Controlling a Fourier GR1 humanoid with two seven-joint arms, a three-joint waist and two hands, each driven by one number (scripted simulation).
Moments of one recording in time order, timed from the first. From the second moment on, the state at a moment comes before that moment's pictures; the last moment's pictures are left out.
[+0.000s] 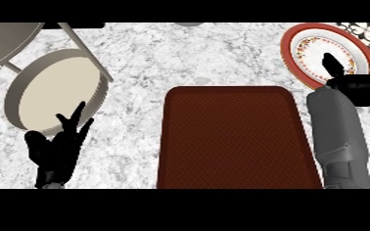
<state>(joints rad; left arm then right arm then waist) 0.11 0.19 -0.05 -1.61 0.11 0.12 0.22 -0.76 -0.13 -0.77 -0.75 1.31 -1.38 0.78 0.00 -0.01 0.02</state>
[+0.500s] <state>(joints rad) 0.10 0.18 -0.04 -1.59 0.11 0.11 0.22 -0.61 -0.01 -0.53 -0.86 1.17 -1.39 0.78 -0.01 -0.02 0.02</state>
